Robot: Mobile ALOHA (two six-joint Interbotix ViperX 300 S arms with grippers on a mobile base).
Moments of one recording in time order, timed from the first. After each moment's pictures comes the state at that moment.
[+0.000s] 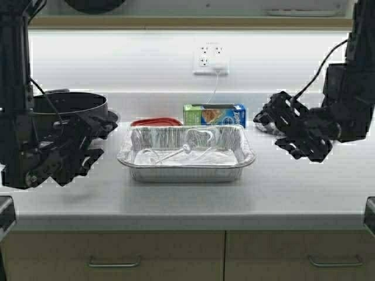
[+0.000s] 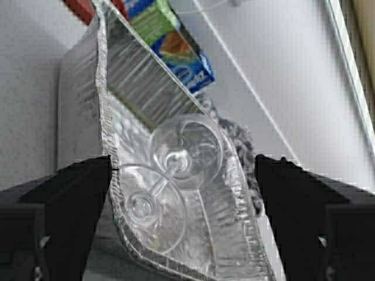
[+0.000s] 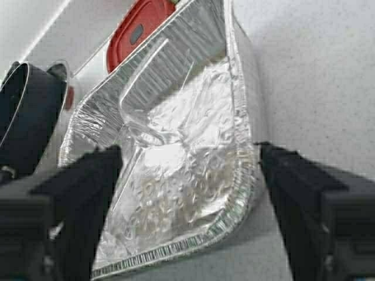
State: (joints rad) left arm -0.19 0.90 0.81 0.22 -1.72 -0.96; right arm 0.27 0.62 0.87 -0.15 -1.21 0.87
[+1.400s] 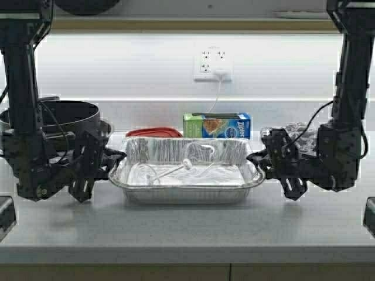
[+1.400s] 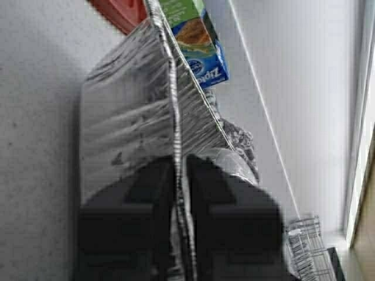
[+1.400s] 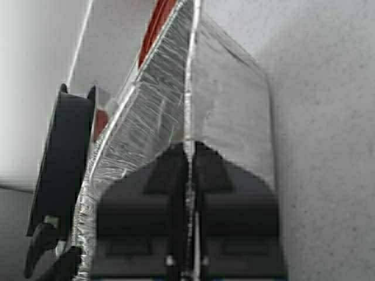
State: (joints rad) left arm -0.16 1.04 0.58 0.39 -1.58 -1.16; right arm 0.19 0.99 0.58 -0.41 -1.42 1.18
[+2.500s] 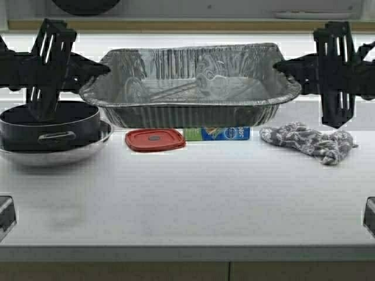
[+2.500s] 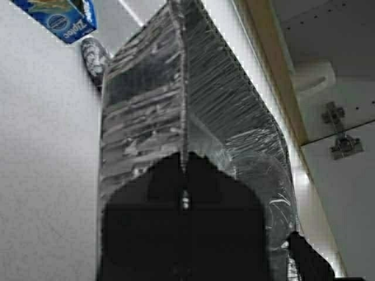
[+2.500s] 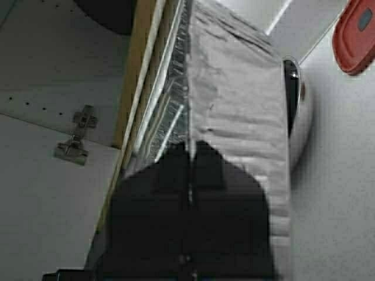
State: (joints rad) left arm -0.17 0.03 1.31 0.49 -1.35 -1.20; right arm 0.21 0.14 1.36 -0.45 -1.56 1.26
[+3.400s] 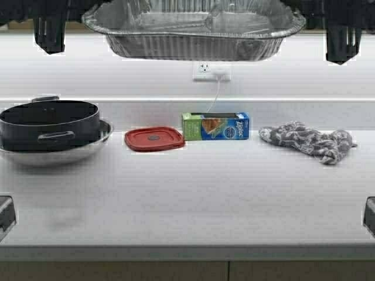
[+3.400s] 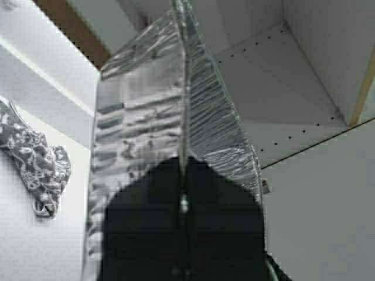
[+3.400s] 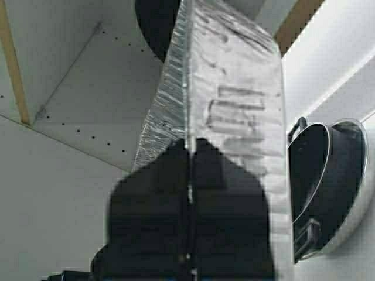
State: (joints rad) left arm -0.17 -0.29 1.11 0.58 -1.08 -1.50; right arm 0.20 -0.35 1.23 -0.48 -1.11 1.46
